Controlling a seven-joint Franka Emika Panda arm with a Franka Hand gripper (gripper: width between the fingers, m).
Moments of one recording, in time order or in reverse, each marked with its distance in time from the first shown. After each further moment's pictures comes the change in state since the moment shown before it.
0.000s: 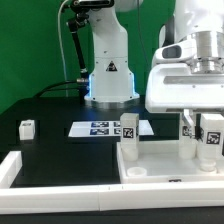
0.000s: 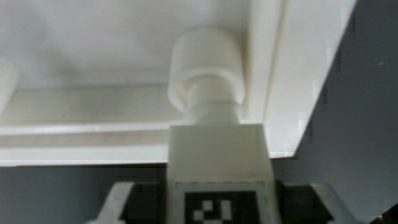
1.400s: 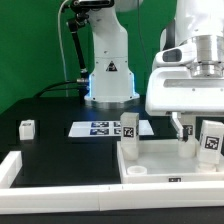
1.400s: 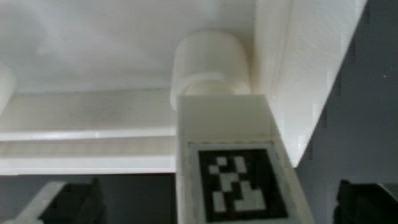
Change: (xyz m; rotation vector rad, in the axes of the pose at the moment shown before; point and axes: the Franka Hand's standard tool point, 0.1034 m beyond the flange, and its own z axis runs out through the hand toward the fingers) arm -0.003 0.002 0.002 -0.008 0.003 0.000
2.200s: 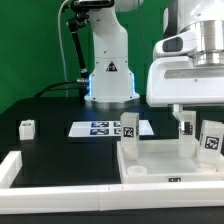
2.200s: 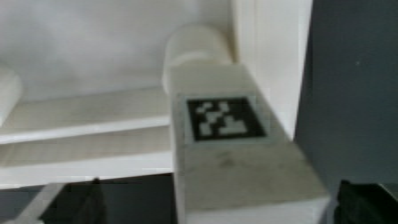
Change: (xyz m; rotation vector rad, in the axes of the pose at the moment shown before) arm 0.013 0.002 -0.007 0.025 -0.245 0.074
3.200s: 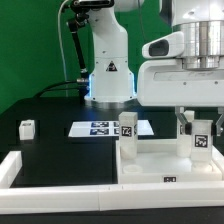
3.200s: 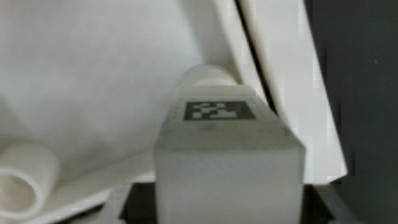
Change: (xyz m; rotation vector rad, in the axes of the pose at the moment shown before) arm 0.005 0.013 0.001 -0.032 -0.226 0.349
